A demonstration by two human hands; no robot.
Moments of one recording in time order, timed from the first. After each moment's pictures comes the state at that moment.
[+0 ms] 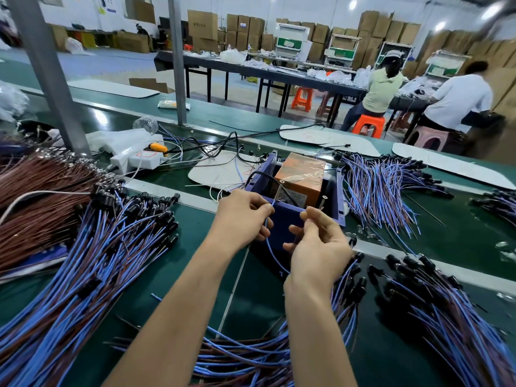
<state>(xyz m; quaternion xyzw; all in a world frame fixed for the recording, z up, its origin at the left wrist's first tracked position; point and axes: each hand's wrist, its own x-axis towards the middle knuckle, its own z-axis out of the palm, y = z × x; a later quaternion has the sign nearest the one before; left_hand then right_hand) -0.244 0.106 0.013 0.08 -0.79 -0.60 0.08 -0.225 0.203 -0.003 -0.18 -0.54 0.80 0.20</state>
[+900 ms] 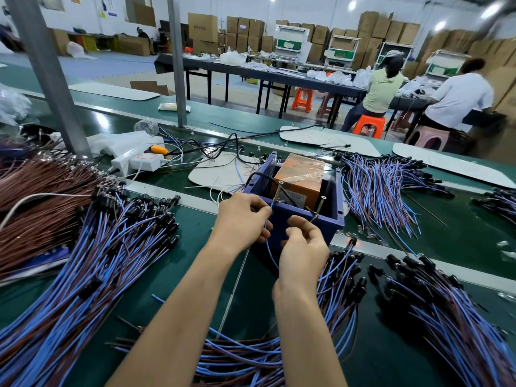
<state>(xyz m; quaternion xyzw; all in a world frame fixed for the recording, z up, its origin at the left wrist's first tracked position) -0.248 0.108 0.006 0.08 -0.80 -0.58 0.10 -0.223 0.190 -0.012 -0.20 -0.60 0.77 0.13</state>
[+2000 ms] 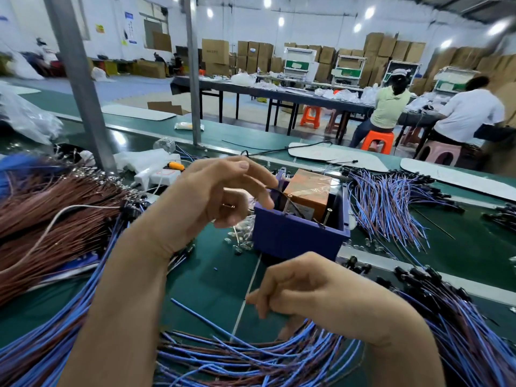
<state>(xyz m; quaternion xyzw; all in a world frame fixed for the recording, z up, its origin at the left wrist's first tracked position) -0.173 0.047 0.092 -0.19 -0.69 -0.70 0.01 -0.165 0.248 0.066 0.32 -0.78 0.45 -0.30</state>
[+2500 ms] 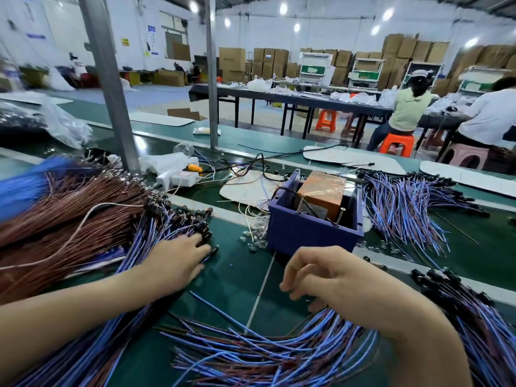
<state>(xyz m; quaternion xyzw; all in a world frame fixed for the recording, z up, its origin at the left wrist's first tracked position) -0.175 -0.024 -0.038 -0.04 -0.98 0.16 0.07 -0.159 0.256 0.070 0.25 -0.87 0.35 -0.23</state>
